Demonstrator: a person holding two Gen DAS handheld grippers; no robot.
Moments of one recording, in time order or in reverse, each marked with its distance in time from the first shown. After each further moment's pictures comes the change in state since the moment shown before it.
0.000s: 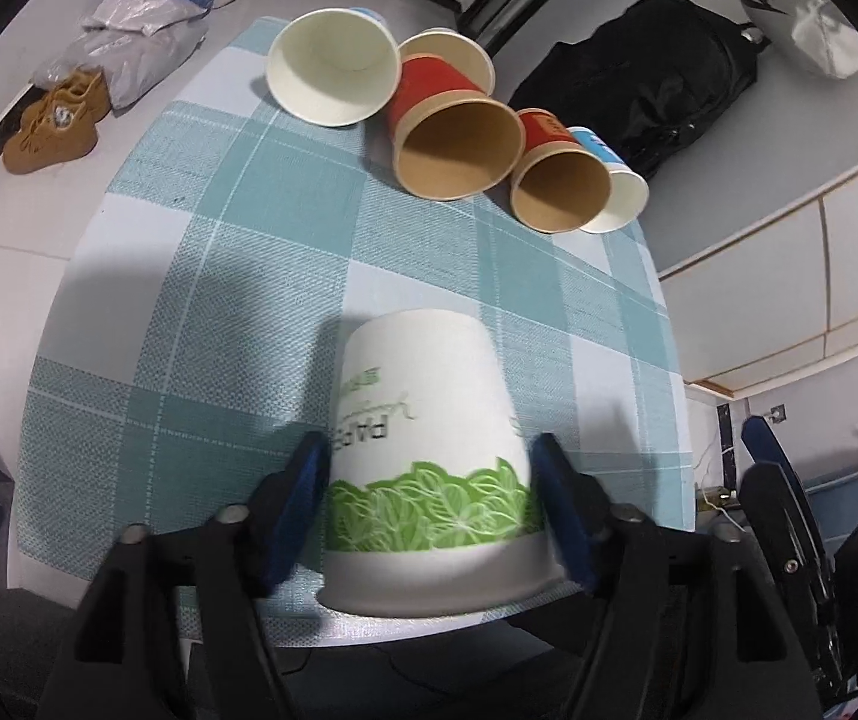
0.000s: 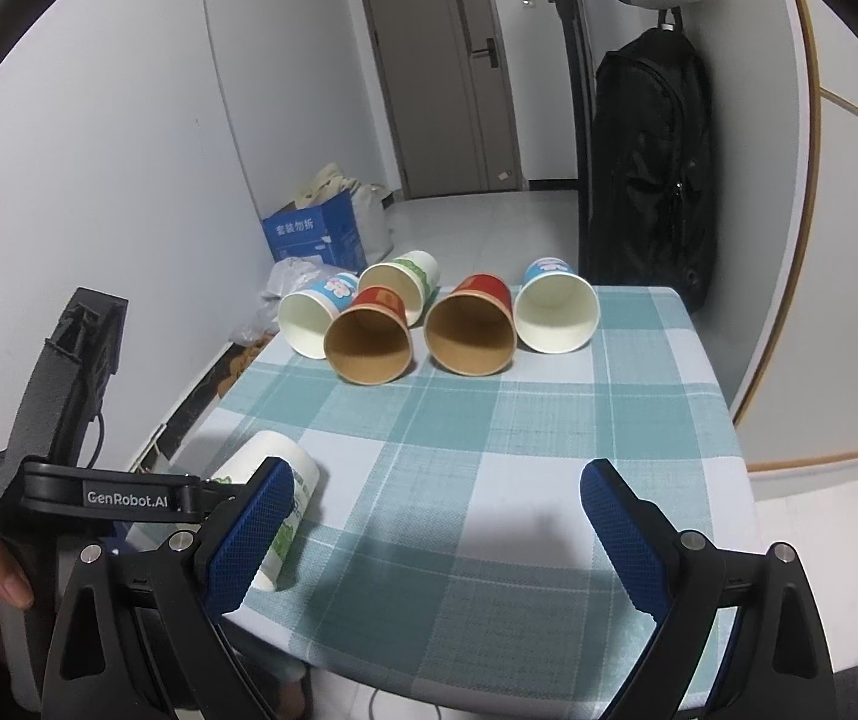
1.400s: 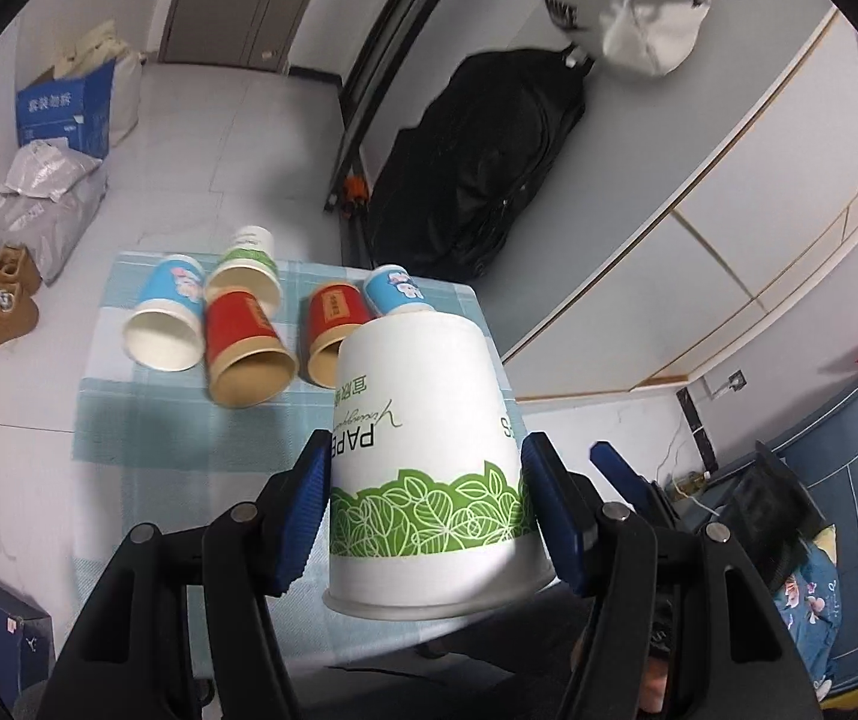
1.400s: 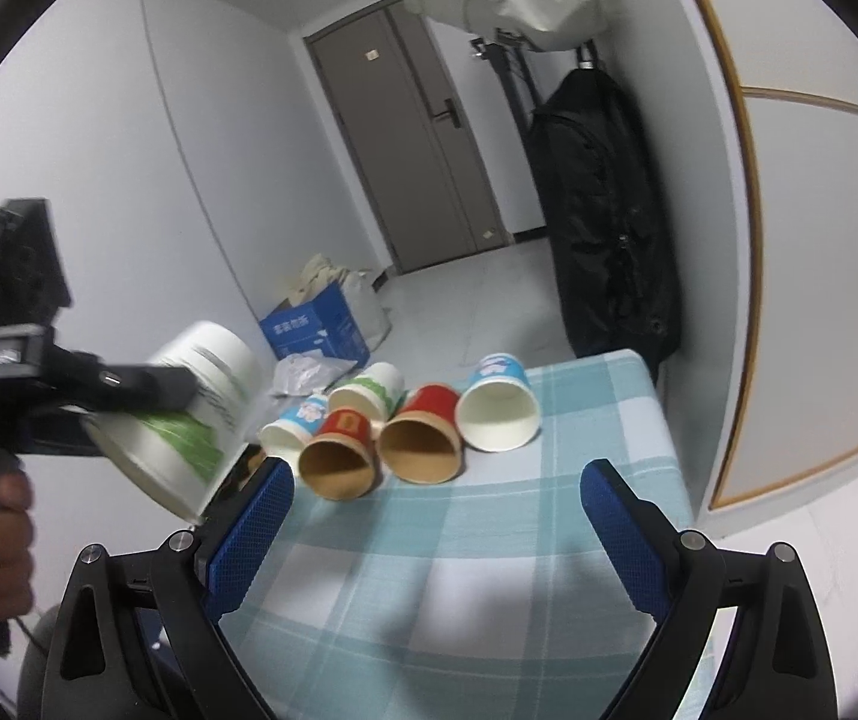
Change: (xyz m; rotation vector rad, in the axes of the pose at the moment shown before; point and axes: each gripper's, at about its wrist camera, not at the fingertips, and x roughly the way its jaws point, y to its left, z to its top) left arm -0.104 -0.112 0.032 0.252 -0.142 -0.074; right arm -0.031 -0.063 0.036 0.157 -0.168 0.065
